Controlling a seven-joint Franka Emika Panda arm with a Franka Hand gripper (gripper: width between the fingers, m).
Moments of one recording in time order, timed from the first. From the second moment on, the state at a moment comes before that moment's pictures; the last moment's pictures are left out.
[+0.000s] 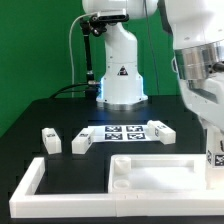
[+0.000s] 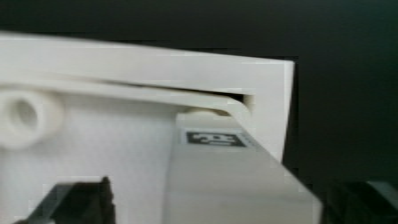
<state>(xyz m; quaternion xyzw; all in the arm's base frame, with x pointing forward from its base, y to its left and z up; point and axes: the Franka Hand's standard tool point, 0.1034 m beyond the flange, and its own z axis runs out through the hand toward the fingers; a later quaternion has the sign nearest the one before) 0.661 0.094 0.103 -0.78 0.62 0.04 0.10</state>
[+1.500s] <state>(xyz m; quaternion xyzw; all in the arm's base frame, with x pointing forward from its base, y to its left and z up) 0.665 0.088 0.101 -0.98 0.21 -0.01 0.06</state>
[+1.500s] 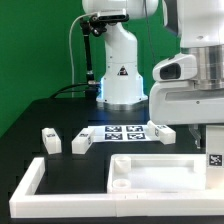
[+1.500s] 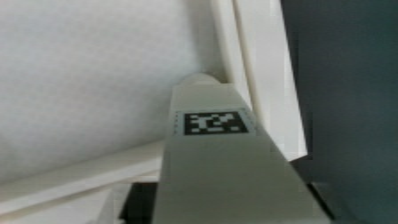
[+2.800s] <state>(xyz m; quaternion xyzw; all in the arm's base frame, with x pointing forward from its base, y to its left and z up) 0.667 0.093 0.099 -0.58 0.80 0.07 0.10</state>
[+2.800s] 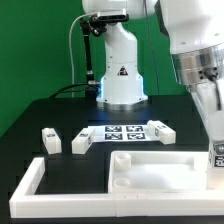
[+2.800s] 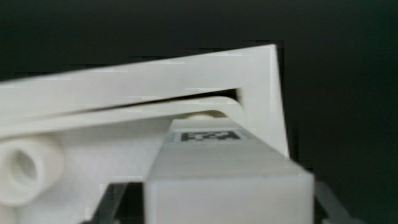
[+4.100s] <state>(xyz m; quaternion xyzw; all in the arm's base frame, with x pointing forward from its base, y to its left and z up) 0.670 0.109 0.134 -0.53 0.84 0.05 0.13</state>
